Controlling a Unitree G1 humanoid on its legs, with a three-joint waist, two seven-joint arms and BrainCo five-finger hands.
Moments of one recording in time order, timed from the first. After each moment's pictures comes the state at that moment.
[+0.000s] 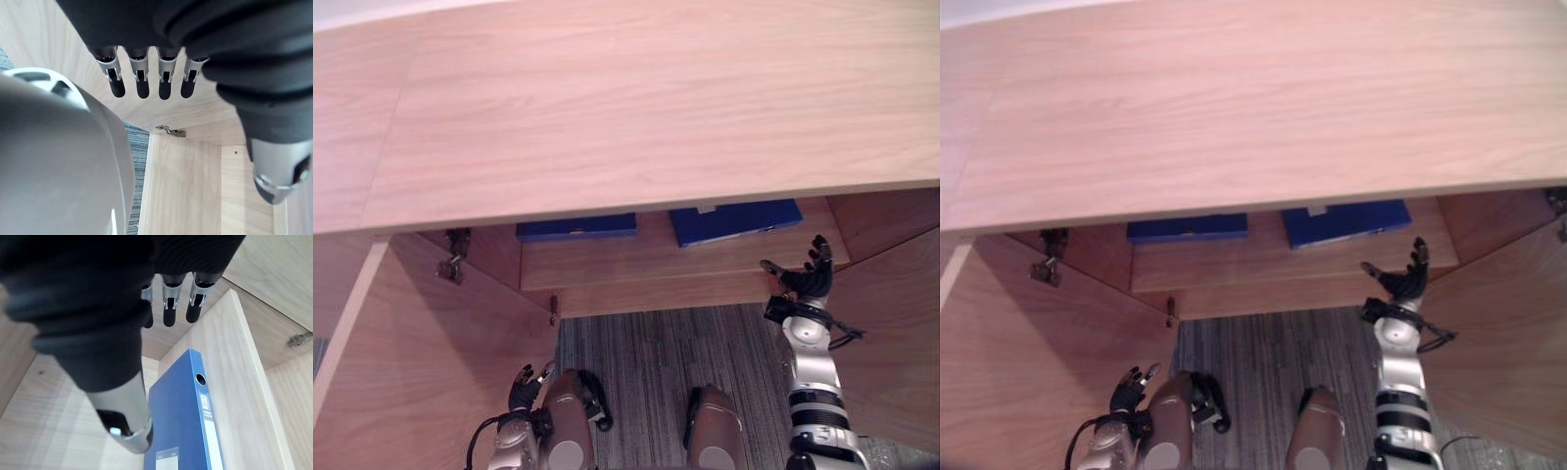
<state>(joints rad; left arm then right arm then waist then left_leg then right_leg) 0.01 0.05 0.19 0.84 -0.13 -0.14 0.10 -0.27 -0.24 -0.28 0.34 -0.04 -0.04 -0.35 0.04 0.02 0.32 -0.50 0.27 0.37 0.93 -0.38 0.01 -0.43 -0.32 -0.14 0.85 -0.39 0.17</state>
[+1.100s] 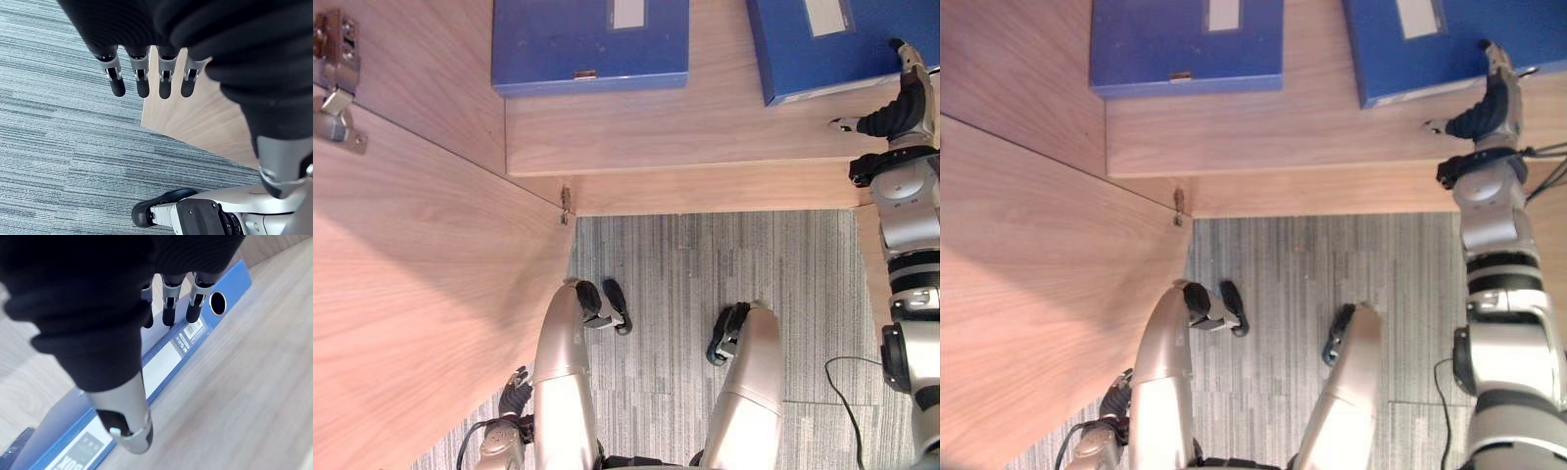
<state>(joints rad) 0.07 0.13 0.08 0.82 -0.24 -0.17 0.05 -0.96 -0.78 0.04 0.73 -0.24 -0.07 -0.25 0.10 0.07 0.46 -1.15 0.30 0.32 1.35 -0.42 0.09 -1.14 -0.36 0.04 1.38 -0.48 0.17</state>
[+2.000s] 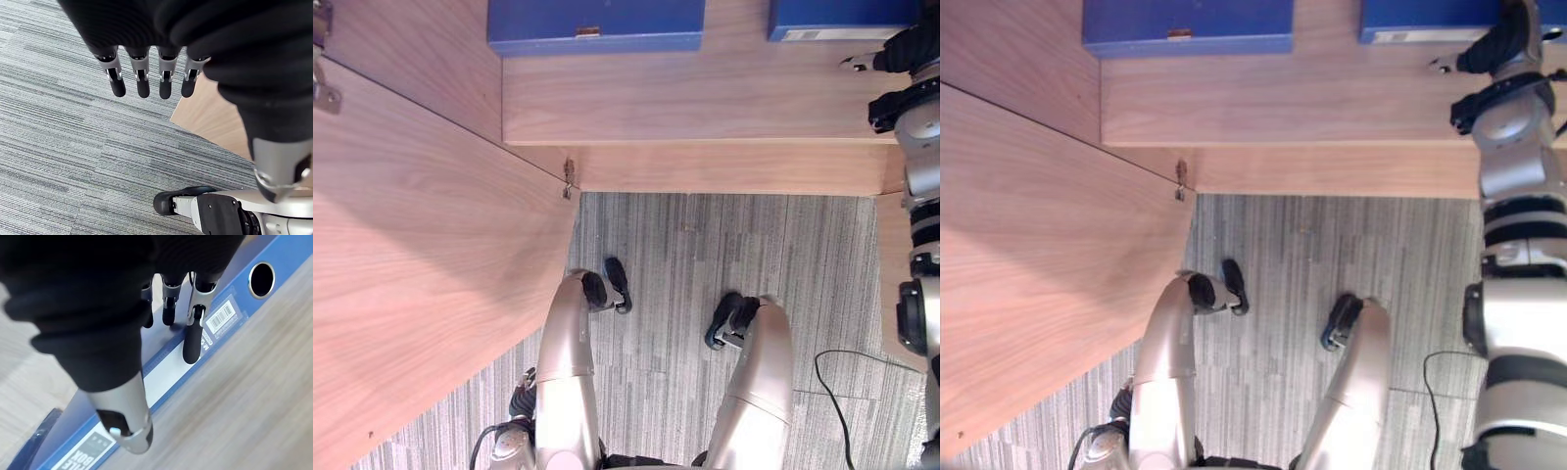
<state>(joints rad) 0.10 0.08 0.09 0.77 -0.26 -0.16 0.05 -1.20 -0.80 0.16 0.83 -0.21 -0.06 -0.13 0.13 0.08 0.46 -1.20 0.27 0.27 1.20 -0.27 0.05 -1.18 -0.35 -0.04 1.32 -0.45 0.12</state>
